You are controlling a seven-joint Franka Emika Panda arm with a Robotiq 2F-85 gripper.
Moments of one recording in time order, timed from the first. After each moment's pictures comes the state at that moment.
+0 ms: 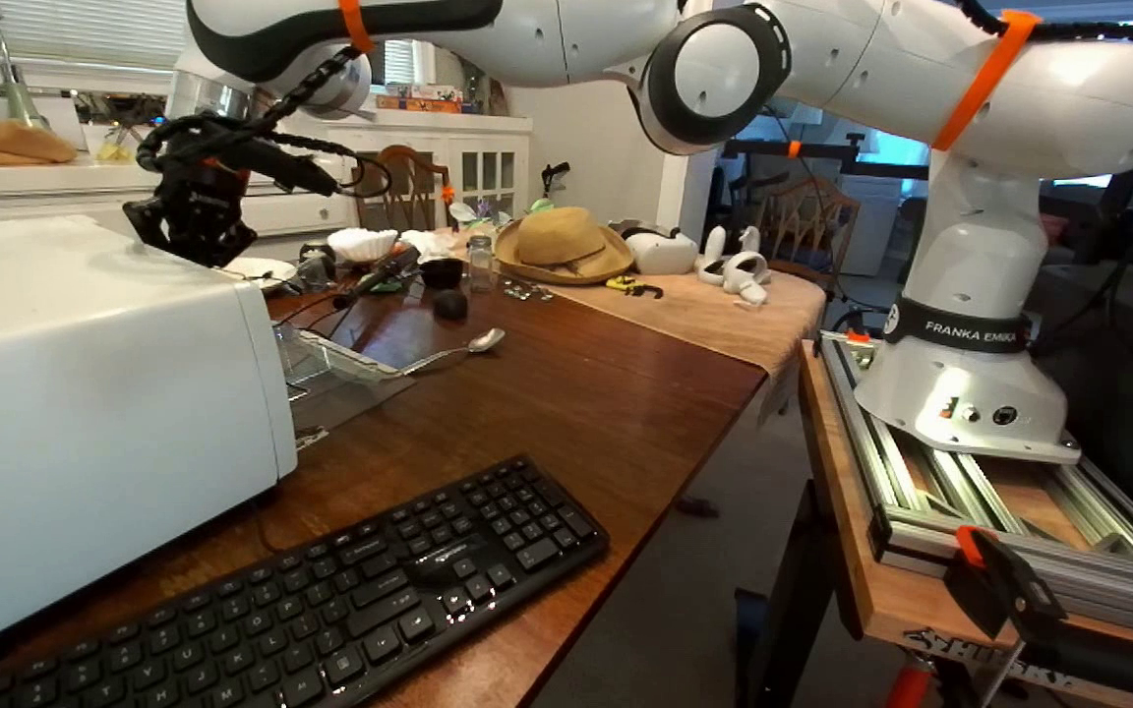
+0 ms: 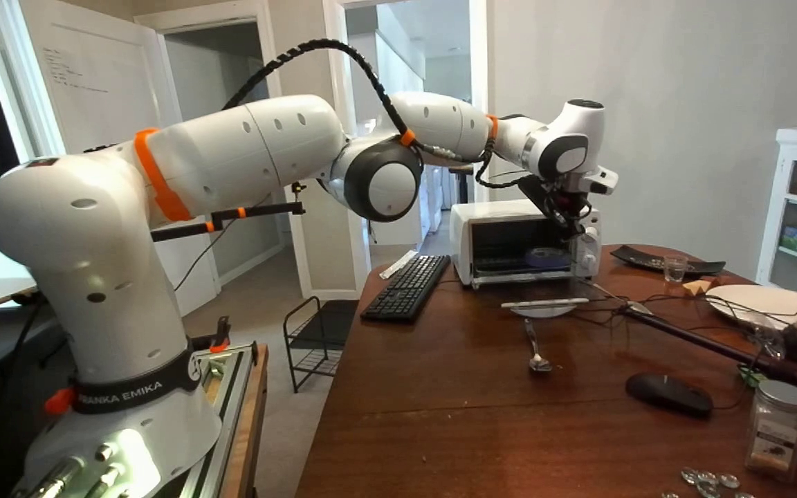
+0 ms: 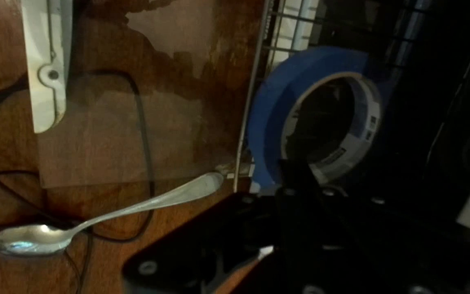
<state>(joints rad) 0.21 1.31 0.13 -0.45 0.16 1.99 0.27</state>
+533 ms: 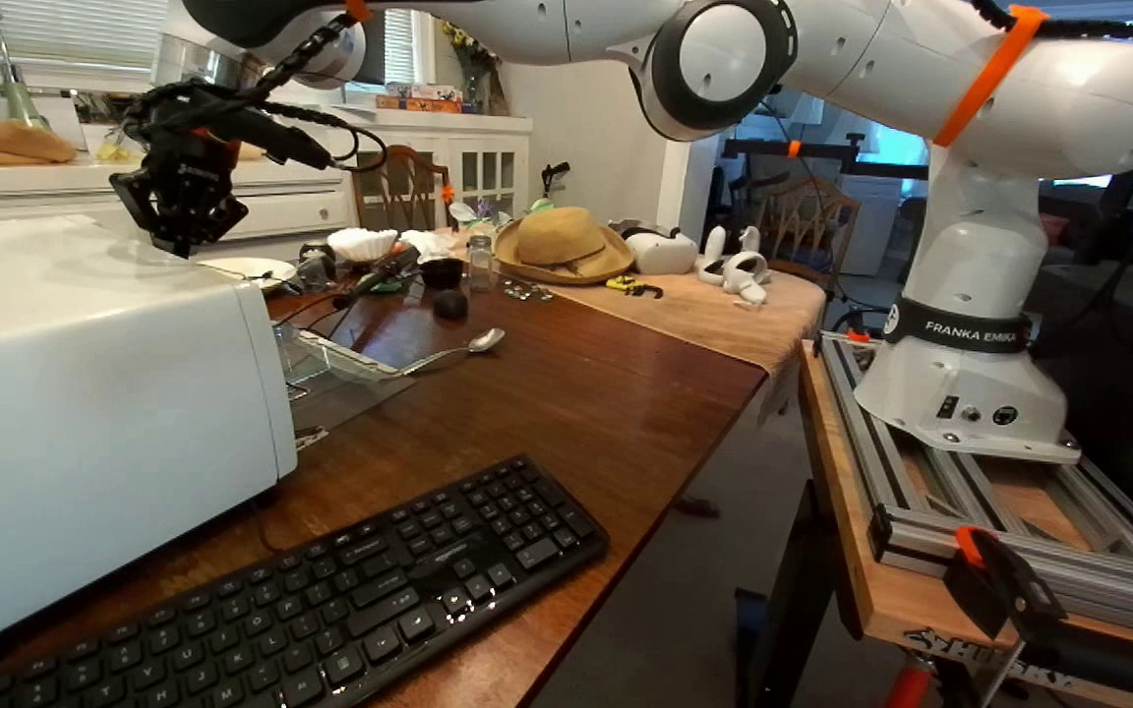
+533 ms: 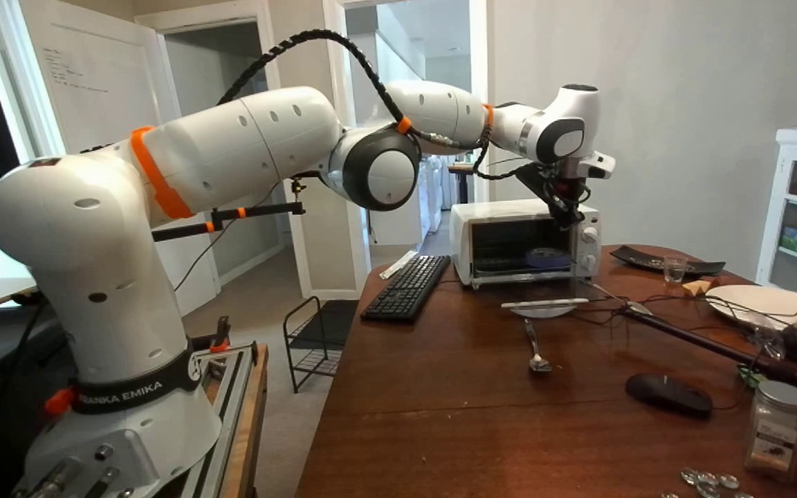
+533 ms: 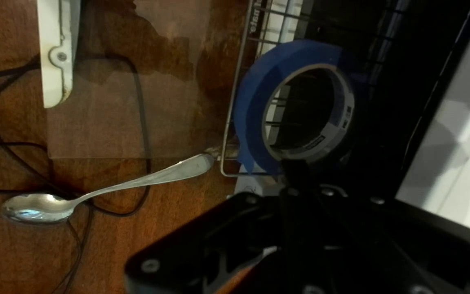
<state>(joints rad) 0.22 1.27 0.12 -0.45 0.14 1.96 0.27</state>
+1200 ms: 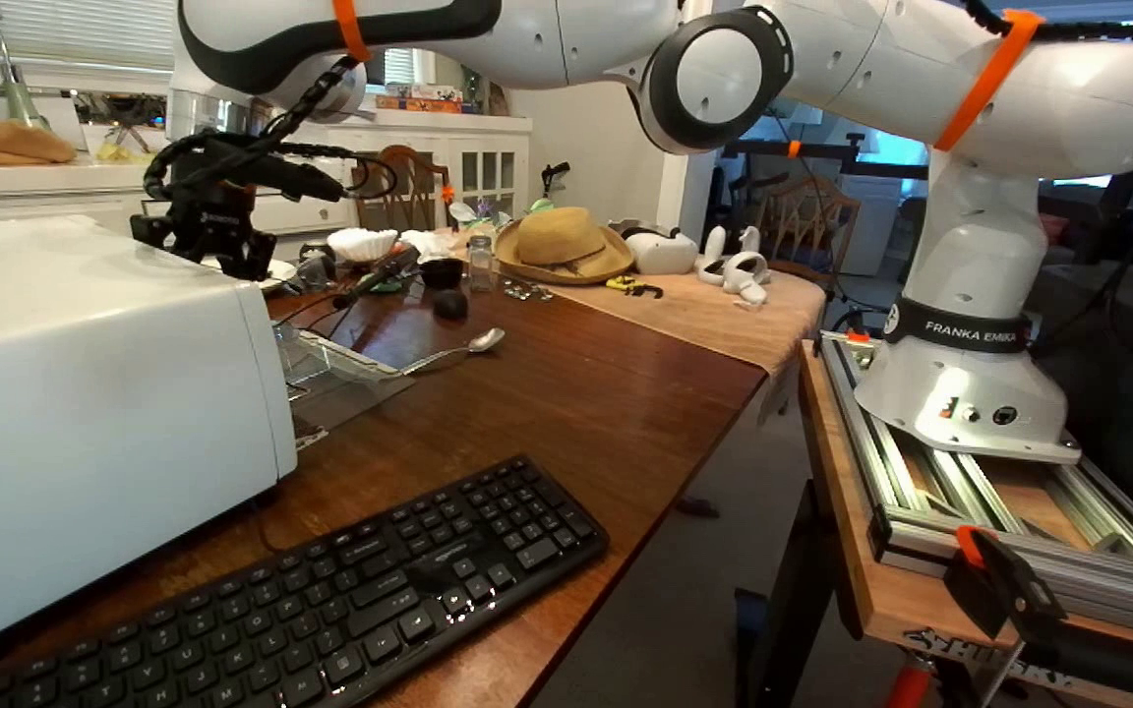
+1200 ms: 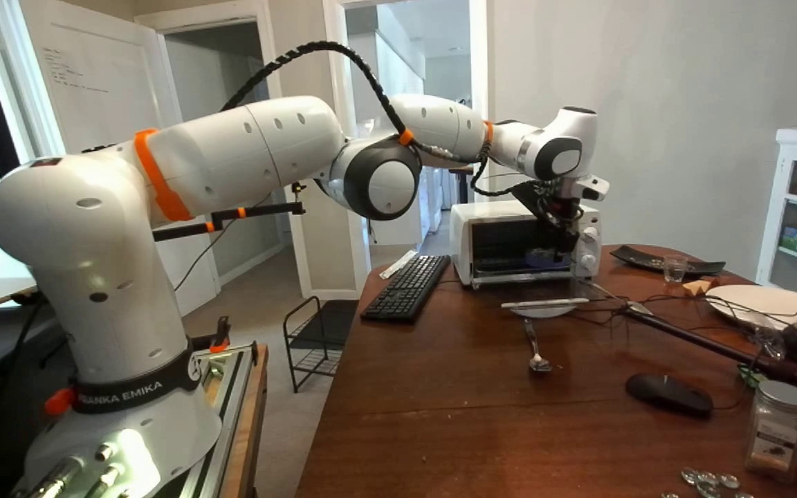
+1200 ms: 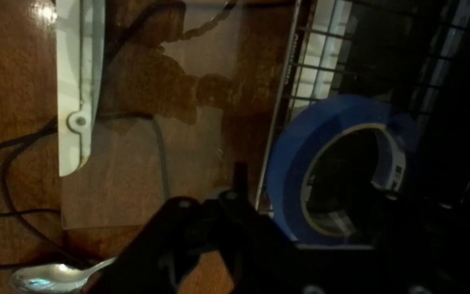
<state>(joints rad) 0.23 1.31 0.10 -0.46 0.14 1.90 0.30</state>
